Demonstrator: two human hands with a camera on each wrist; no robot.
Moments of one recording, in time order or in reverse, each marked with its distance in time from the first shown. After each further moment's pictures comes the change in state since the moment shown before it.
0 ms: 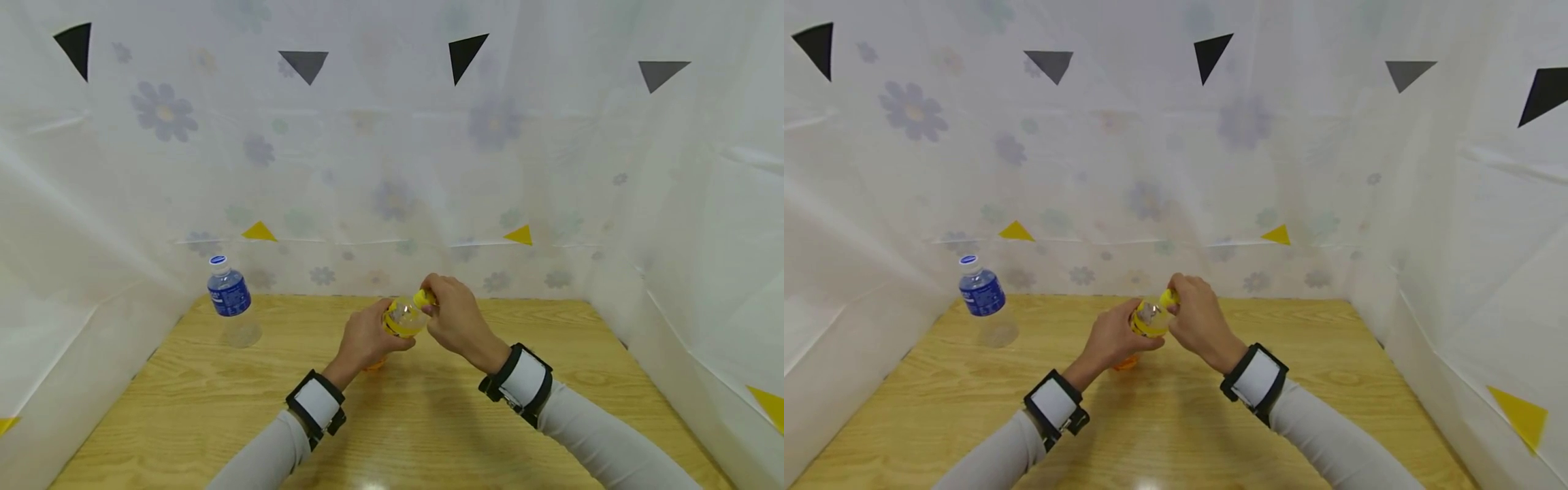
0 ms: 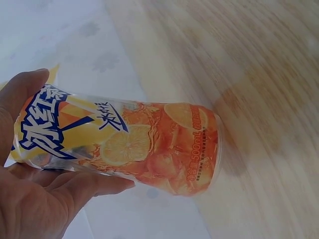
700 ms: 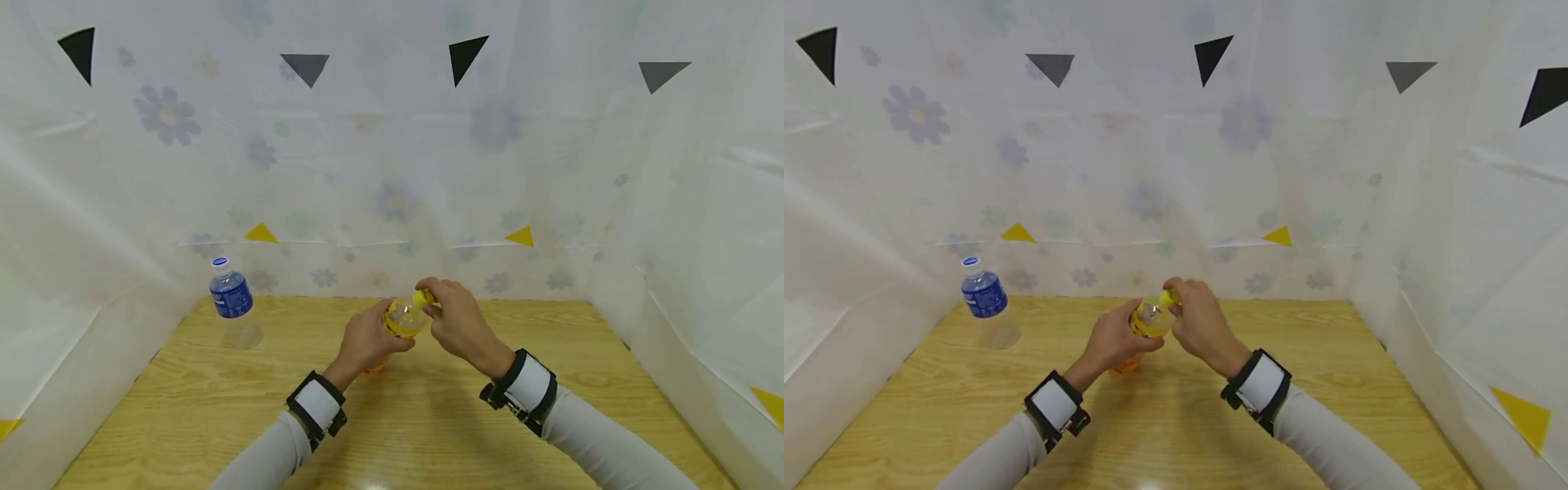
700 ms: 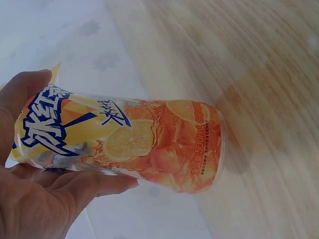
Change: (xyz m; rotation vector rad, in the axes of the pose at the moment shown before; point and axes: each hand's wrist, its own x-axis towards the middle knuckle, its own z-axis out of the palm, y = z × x) left_hand -0.001 0.002 -0.003 -0.022 -0.004 -0.023; right_hand -0.003 0.000 -0.003 0.037 -0.037 0.006
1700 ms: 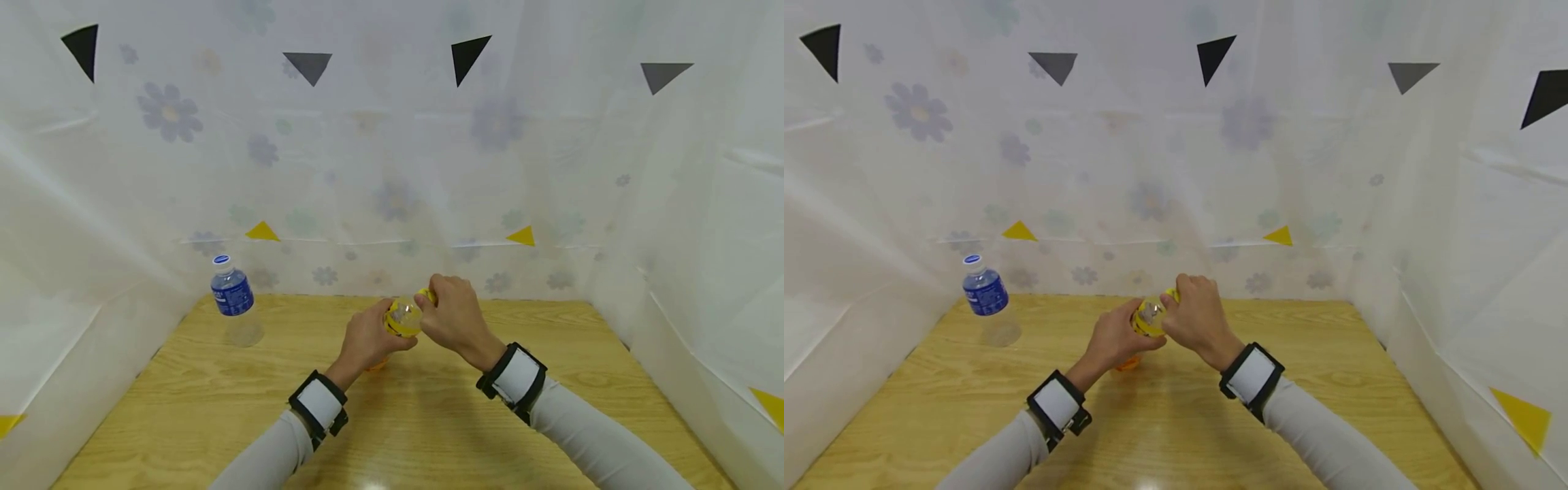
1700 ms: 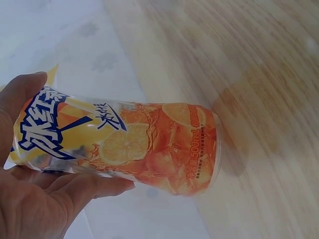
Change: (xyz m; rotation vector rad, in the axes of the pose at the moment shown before) left_hand 0.000 -0.001 0.003 0.017 0.028 0.024; right_hand 0.009 0.007 0.013 -0.042 0.144 -0.039
